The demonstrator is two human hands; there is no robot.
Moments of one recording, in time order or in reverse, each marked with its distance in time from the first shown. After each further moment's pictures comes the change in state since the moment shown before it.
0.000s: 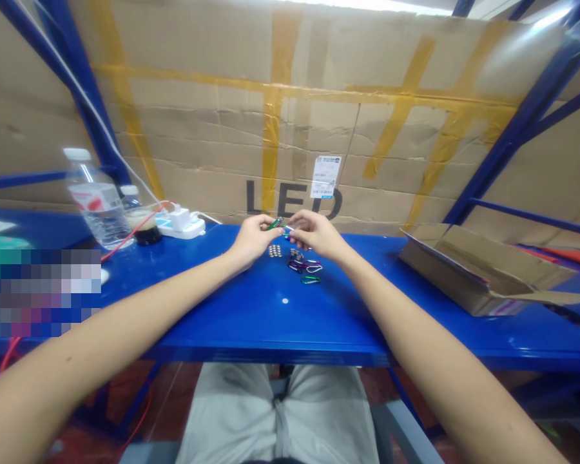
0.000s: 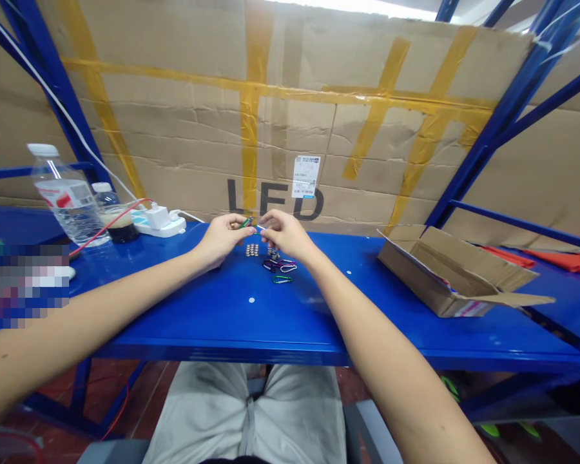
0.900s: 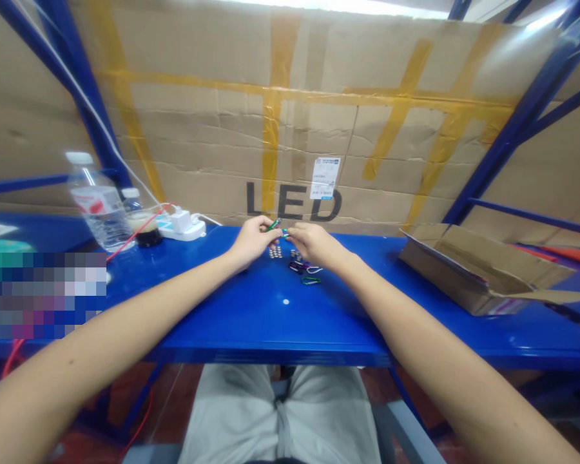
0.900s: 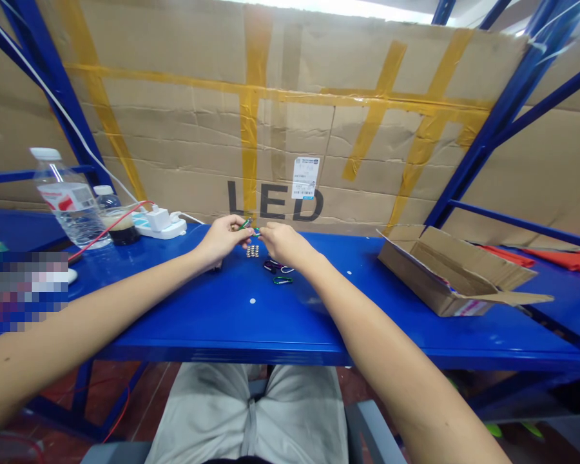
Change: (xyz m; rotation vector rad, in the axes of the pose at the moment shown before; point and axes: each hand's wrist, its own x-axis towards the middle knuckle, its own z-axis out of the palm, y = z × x) left_hand 0.006 -0.002 -0.006 0.119 -0.048 0.012; right_hand -0.005 0.001 0.002 -0.793 -0.080 -0.356
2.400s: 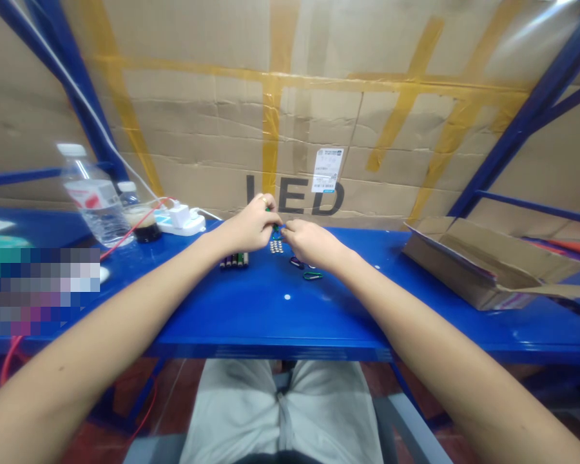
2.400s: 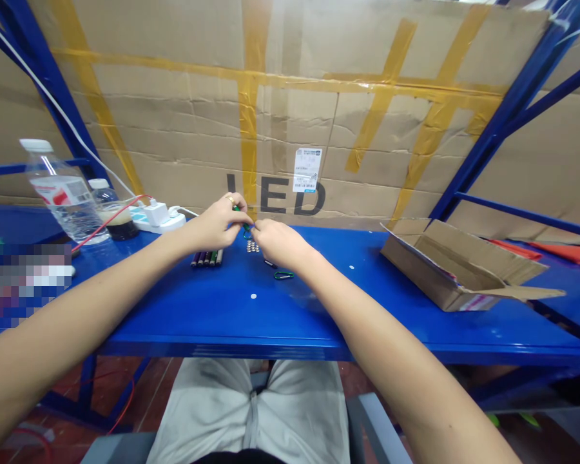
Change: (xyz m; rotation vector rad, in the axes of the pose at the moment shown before) left_hand 0.012 0.018 -0.035 0.812 -0.269 0.761; right_hand 0.004 -0.023 0.002 -0.441 -0.161 -0.084
